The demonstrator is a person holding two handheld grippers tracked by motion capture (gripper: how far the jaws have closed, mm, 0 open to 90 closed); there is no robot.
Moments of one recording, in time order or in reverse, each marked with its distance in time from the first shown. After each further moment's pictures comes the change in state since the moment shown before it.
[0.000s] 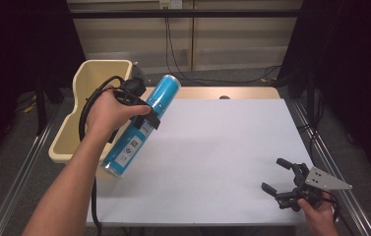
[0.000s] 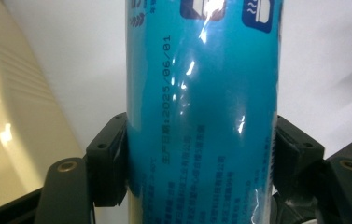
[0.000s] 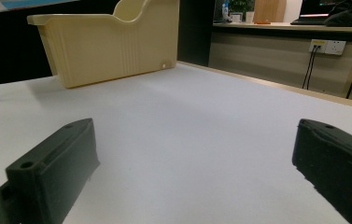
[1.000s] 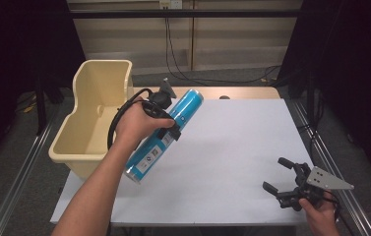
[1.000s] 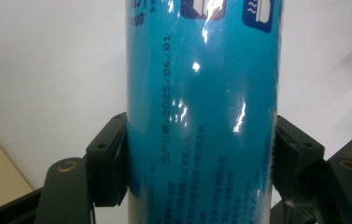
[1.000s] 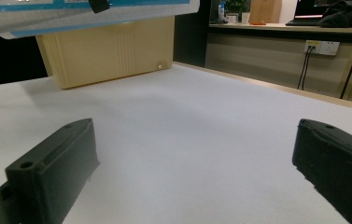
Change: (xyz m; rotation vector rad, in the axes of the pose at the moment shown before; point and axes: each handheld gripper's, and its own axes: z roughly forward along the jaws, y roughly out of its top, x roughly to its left) left arm -0.036 0.011 0.055 0.060 -0.037 0.121; right arm -0.002 0.001 -0.003 -0.001 -0.013 0.003
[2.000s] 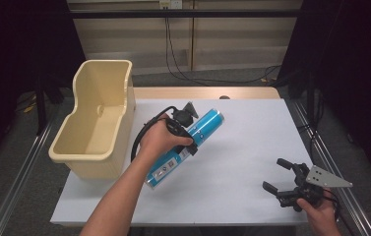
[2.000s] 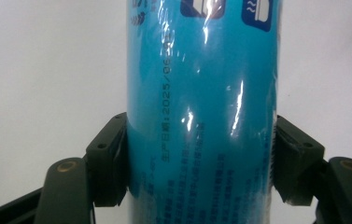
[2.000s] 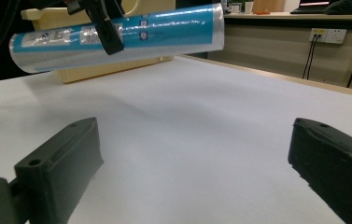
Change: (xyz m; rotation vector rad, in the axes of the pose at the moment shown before) left arm -0.025 0.006 0.071 0.023 -0.019 0.168; right arm -0.004 -0.002 0.000 0.037 0.010 0.019
